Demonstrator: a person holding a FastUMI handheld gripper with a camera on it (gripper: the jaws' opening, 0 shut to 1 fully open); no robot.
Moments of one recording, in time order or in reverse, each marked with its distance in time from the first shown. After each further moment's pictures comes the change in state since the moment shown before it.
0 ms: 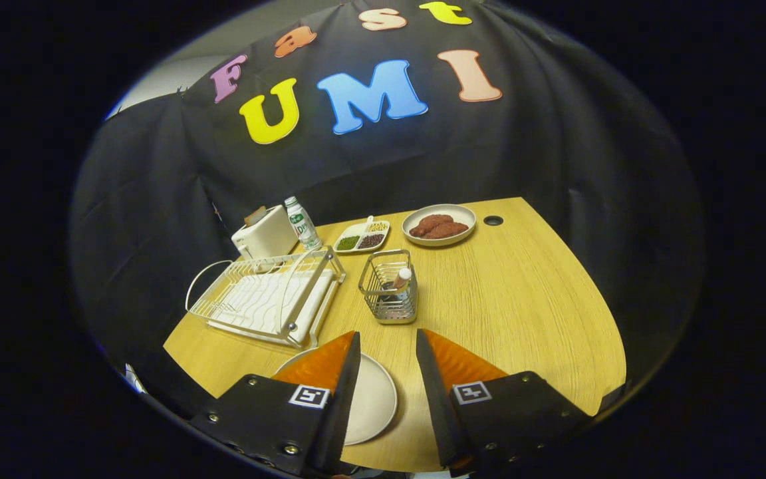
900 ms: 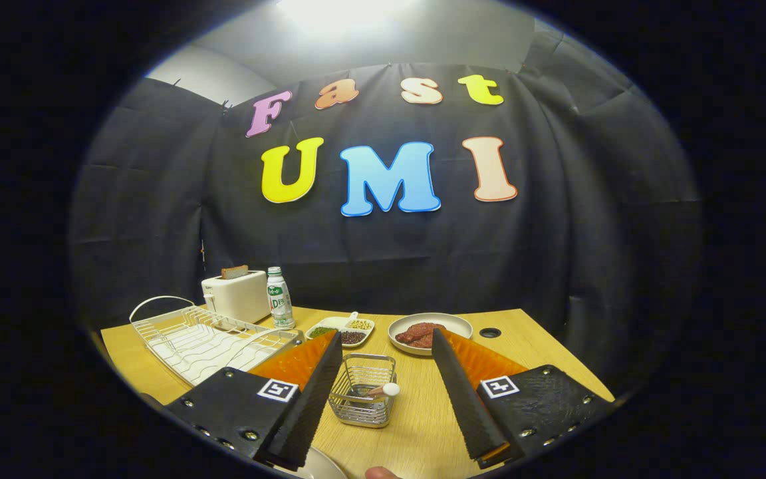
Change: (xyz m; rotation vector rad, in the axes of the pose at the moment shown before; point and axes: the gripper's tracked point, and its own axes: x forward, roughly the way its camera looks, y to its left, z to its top) arm 0.101 -0.013 0.069 -0.218 -0.492 -0.056
